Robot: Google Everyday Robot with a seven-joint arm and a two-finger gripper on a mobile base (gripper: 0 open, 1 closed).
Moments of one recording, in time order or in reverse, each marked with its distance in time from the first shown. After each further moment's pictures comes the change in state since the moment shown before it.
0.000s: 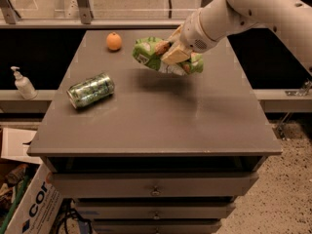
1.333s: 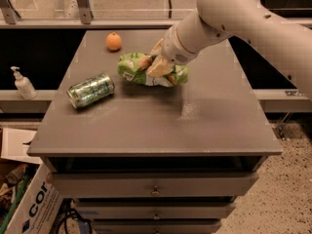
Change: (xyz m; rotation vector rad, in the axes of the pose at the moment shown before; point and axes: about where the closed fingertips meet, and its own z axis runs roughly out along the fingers) arm -0.020 0.038 0.040 -0.055 0.034 -0.103
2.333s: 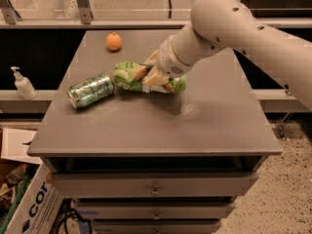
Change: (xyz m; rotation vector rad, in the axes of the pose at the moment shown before) arm 0.001 0.035 0.020 -0.072 -0.007 0.008
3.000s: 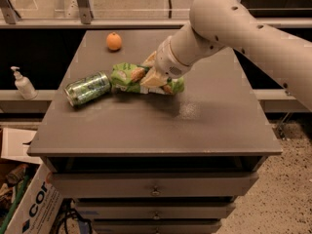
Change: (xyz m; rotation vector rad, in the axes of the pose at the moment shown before) arm -0.007 0.009 0.000 -0.037 -0.016 0.014
